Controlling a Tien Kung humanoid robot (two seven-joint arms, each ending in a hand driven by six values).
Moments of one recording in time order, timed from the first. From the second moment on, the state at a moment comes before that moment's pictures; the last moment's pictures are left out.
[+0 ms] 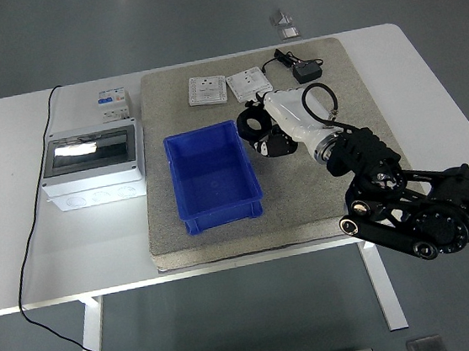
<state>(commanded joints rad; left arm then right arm) -0.24 0.13 -0.86 -0.31 0.78 -0.03 0.57 0.86 -0.17 0.31 1.20 -1.77 -0.42 -0.32</state>
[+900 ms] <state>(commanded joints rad) -0.25 0.12 -0.88 -0.32 0.82 -0.04 0.58 0.89 -0.13 0.22 1.14 -1.77 -0.29 -0.25</state>
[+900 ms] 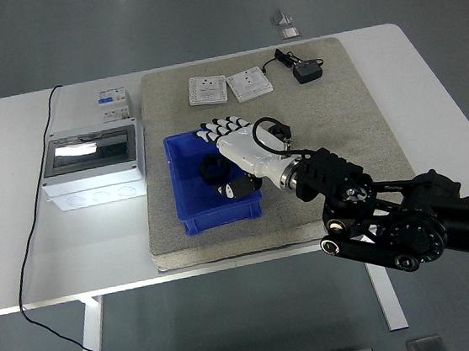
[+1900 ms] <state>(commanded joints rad) -0.28 0.14 -0.86 -0.31 0.82 -0.04 0.55 1.04 0.00 0.06 0.51 -1.23 -0.25 -0.23</state>
